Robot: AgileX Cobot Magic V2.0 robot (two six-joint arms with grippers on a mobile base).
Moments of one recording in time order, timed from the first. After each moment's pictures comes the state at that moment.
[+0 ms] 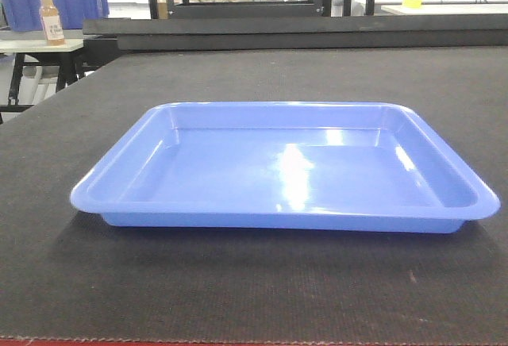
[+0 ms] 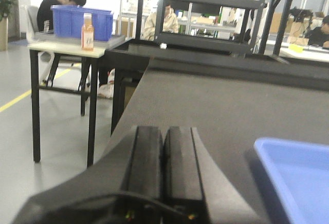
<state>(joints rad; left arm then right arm) -0.05 -0.01 -0.10 -0.07 0.06 -0.02 0.07 -0.01 -0.16 -0.02 0.12 0.07</state>
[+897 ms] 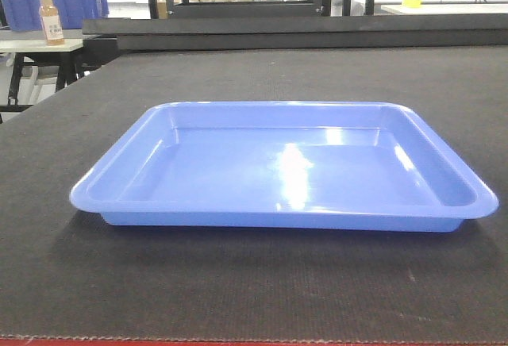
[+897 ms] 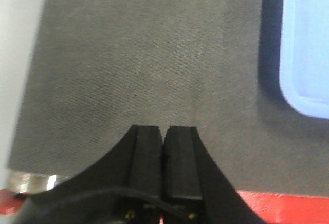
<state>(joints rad) -0.05 0.89 -0.79 -0.16 0.95 -0.01 0.07 0.89 -0.92 0.03 1.17 0.06</state>
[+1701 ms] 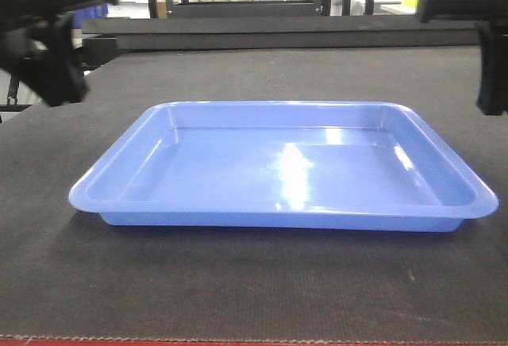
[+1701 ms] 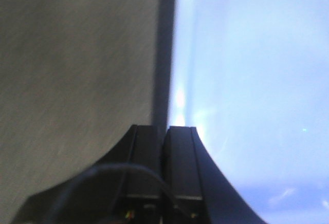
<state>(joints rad) -0.41 1.62 -1.30 -0.11 0.91 -0.27 0.24 1.60 -1.30 0.00 1.11 0.40</state>
